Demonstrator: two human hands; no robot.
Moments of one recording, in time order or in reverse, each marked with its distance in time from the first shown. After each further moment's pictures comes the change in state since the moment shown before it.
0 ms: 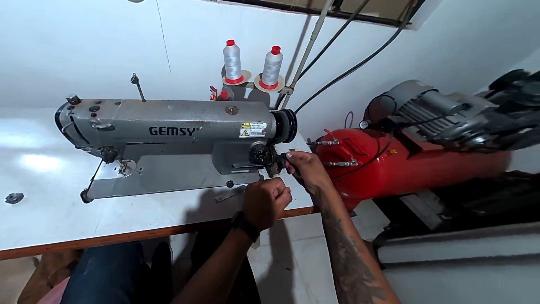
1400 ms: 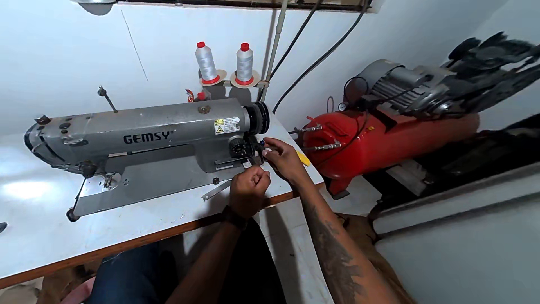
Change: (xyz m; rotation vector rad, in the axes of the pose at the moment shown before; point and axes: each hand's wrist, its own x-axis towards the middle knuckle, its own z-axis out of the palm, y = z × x) left_hand -0.003 0.002 0.001 -0.135 0.060 -0.083; right_hand -0.011 0.012 0.013 -0.110 0.086 -0.160
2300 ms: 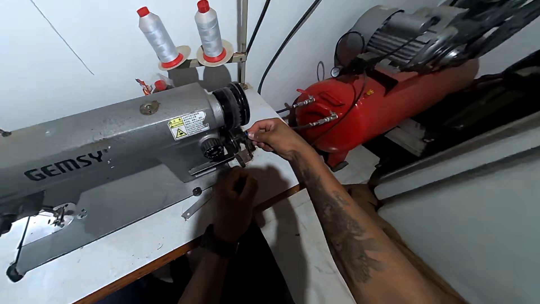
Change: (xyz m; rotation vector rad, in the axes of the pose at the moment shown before) left_hand 0.002 -0.001 -0.004 -0.114 0.040 -0.003; right_hand 0.049 0.003 -0.022 0.260 -0.304 0.150
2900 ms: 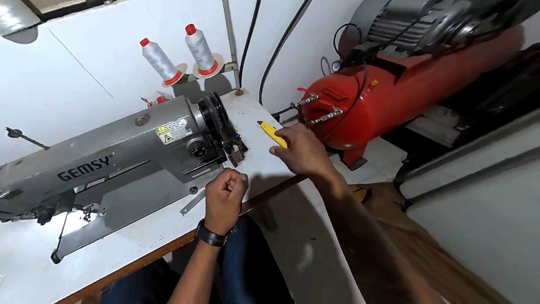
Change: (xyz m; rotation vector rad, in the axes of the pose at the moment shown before) left_hand -0.007 -0.001 0.009 0.028 -0.062 0.107; right_hand -0.104 0.001 -0.027 -0.821 0.491 -0.054
